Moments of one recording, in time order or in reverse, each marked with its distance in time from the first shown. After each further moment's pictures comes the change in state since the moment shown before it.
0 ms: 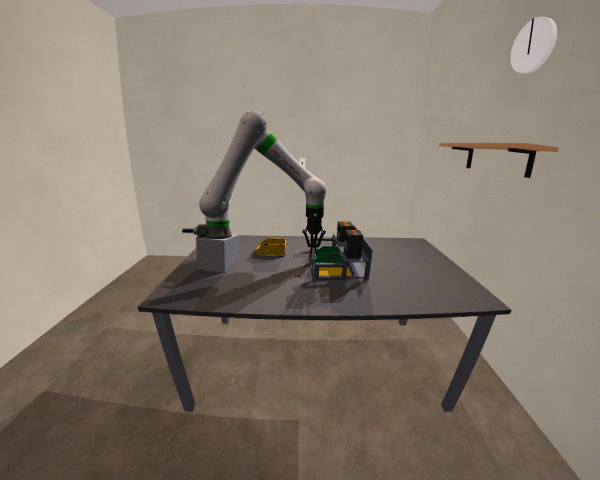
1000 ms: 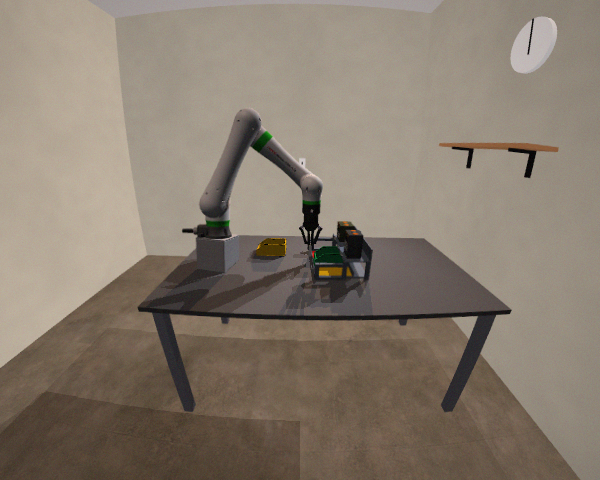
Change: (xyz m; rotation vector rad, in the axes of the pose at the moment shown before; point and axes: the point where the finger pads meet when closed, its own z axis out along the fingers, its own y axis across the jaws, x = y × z) arm 0.000 -0.018 -0.019 0.000 0.000 0.000
